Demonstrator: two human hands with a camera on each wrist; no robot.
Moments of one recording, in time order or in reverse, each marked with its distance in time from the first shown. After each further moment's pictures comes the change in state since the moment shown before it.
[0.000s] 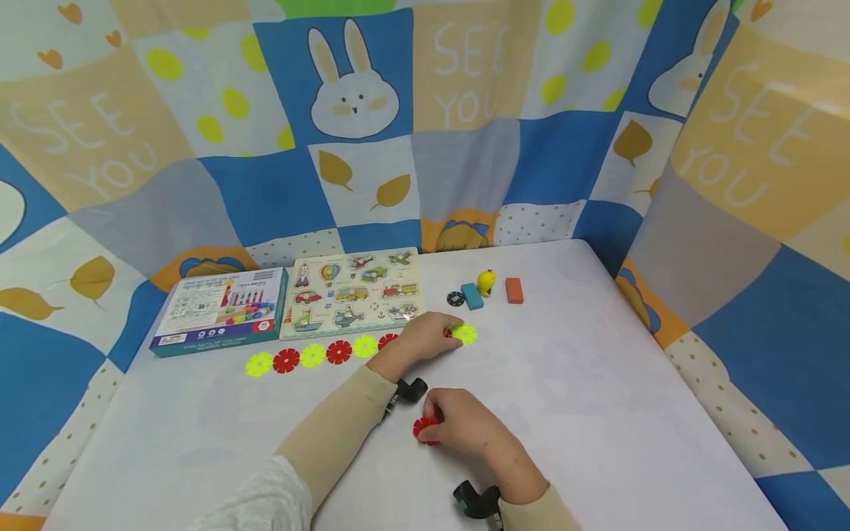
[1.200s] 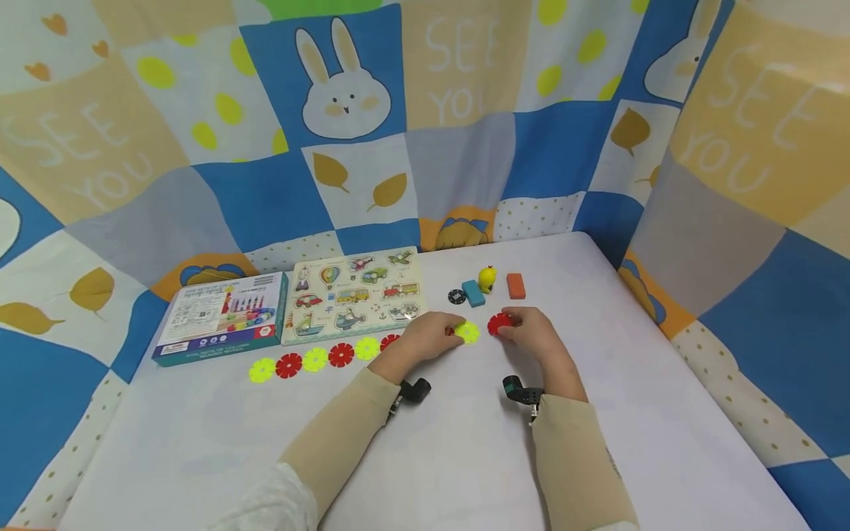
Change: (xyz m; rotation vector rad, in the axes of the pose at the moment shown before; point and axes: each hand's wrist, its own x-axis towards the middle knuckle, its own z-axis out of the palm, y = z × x) left_hand 0.000 0.000 0.001 0.017 -0.009 0.020; right_hand 0.050 0.087 -0.120 0.082 0.302 0.310
